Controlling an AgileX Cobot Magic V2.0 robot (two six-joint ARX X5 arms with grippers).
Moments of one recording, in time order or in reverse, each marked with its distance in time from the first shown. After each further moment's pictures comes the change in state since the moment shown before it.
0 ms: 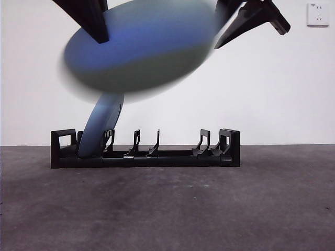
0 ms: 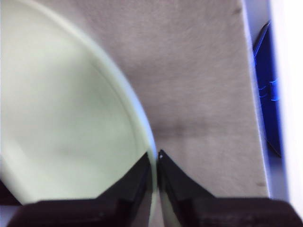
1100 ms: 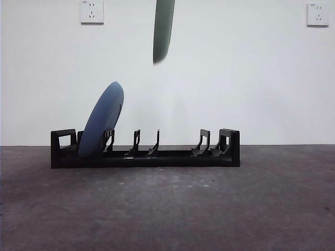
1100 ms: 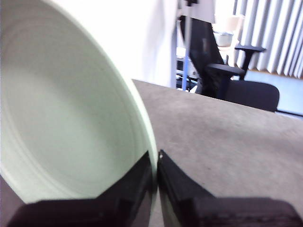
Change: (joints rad) left arm 0.451 0.133 -0.002 0.998 0.536 -0.684; right arm -0.053 -0.448 0.170 -0.104 0.230 -0.003
